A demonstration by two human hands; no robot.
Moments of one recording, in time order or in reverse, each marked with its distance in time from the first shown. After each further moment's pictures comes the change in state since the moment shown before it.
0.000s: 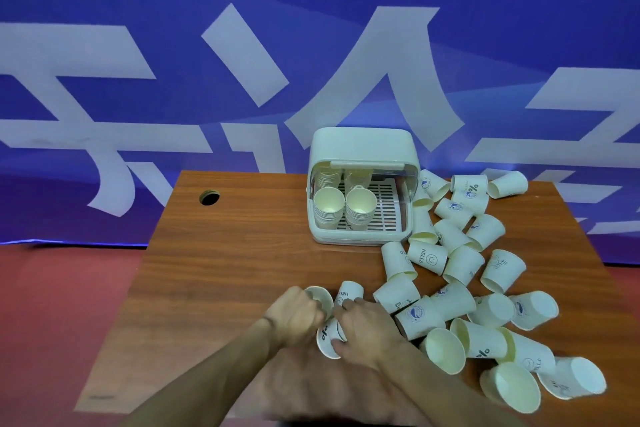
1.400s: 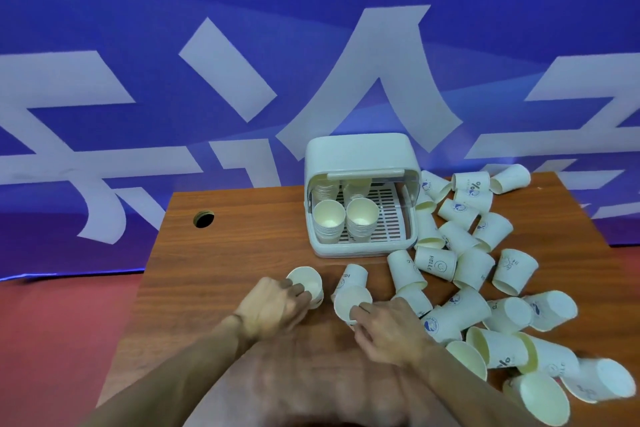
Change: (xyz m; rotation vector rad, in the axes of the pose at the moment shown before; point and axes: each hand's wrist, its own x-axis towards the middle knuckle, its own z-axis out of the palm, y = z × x) left_hand -0.021 -0.080 -0.011 -0.106 0.395 -0.064; right_hand 0.004 0.034 -0.014 -0.018 0.339 -0.080
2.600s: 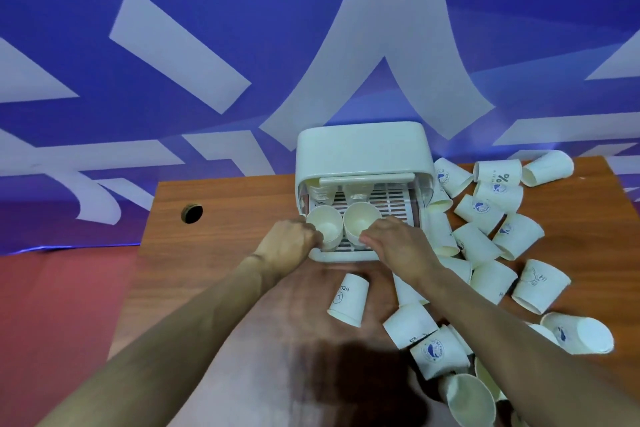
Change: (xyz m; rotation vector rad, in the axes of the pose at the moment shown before) left_hand 0.138 -0.071 -0.003 -0.139 -0.206 -0.210; right_hand 0.120 0.136 -0.007 0.203 0.000 0.181
